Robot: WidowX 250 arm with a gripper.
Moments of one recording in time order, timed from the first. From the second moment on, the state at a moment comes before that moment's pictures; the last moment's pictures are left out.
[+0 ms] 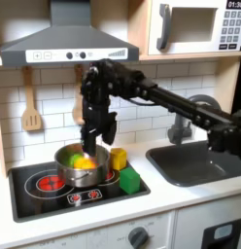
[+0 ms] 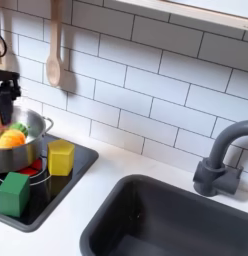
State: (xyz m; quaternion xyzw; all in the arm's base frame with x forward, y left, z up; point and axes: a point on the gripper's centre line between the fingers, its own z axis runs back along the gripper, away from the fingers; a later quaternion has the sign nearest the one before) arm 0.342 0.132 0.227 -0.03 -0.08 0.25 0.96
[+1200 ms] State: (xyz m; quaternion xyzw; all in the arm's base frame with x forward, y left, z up) arm 0.314 0.075 0.211 -0.02 -0.06 0.19 0.98
